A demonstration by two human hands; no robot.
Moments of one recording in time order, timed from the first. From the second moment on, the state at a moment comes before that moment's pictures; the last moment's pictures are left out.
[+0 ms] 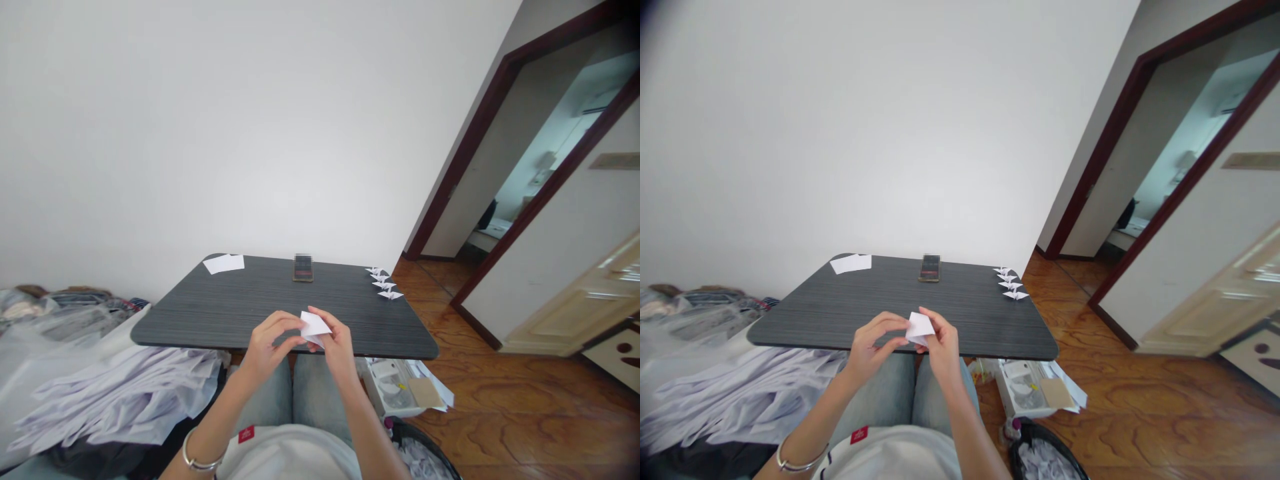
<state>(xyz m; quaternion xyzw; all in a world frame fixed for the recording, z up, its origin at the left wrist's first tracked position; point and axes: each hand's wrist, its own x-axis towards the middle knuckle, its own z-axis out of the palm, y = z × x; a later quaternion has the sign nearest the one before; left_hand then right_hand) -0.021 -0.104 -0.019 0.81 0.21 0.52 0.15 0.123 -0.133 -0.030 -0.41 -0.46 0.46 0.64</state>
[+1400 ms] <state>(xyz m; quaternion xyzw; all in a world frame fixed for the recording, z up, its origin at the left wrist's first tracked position) -0.003 -0.101 -0.024 0.64 0.28 0.56 0.45 0.119 -0.134 -0.032 -0.37 -0.47 0.51 0.62</state>
